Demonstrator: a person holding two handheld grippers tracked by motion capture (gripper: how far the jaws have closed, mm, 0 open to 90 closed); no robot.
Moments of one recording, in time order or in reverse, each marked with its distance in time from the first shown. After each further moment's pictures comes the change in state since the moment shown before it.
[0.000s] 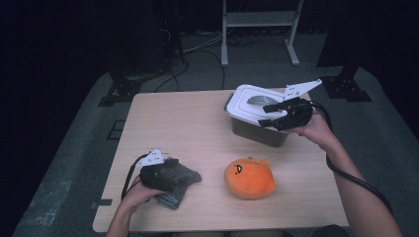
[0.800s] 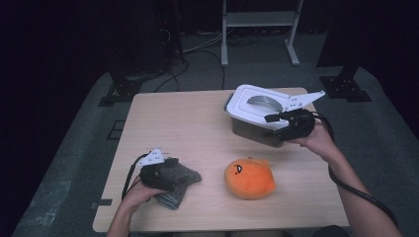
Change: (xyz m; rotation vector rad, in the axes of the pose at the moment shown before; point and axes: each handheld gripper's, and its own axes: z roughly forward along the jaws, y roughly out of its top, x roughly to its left) left arm 0.001 0.001 0.001 -0.008 0.010 -0.006; right arm 0.019 -0.019 -0.003 -0.009 0.014 0.014
